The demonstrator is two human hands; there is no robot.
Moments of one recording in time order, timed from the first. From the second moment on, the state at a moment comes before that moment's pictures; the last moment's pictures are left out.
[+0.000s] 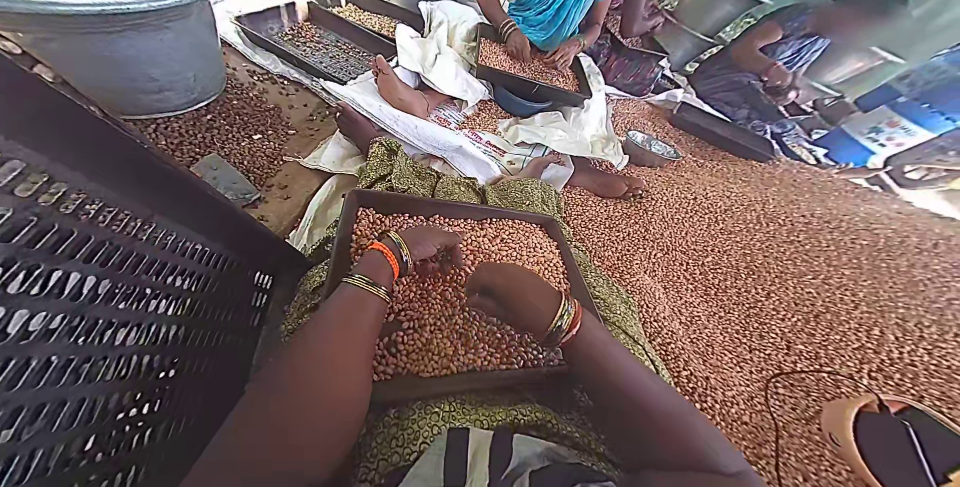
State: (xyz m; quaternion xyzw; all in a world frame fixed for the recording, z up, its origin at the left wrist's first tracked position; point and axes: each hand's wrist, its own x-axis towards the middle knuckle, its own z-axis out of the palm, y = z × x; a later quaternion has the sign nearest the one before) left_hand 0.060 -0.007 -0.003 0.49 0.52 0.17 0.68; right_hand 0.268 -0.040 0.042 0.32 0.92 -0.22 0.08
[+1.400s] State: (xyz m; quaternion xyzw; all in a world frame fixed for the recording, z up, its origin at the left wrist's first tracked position) left_hand 0.048 0.010 -0.023 0.46 0.56 0.29 0.62; right_hand 0.276 -0.029 0.033 0.35 0.90 -0.23 0.07
